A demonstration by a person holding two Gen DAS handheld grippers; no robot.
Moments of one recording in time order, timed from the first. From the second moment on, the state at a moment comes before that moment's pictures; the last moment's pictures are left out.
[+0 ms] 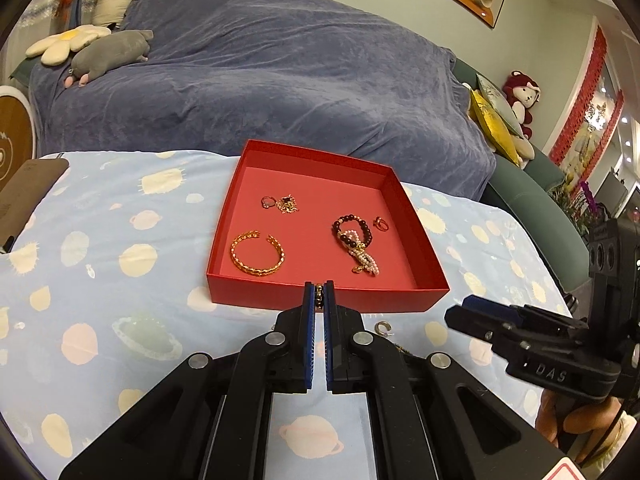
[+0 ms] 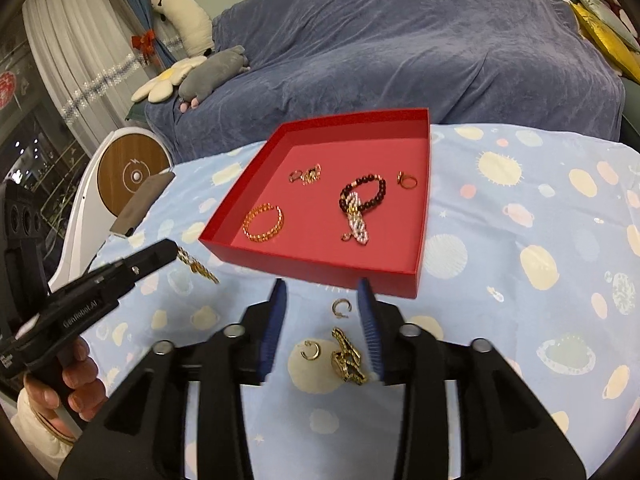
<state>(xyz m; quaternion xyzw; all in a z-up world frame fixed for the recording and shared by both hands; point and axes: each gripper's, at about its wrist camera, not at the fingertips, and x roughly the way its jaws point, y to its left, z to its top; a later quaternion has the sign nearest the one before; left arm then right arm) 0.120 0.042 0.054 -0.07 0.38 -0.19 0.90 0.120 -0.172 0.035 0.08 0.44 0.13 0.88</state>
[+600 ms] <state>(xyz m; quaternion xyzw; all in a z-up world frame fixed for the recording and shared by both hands) 0.120 0.039 0.056 -0.08 0.39 -0.19 0.90 0.115 -0.159 -0.024 0.01 0.50 0.13 0.86</state>
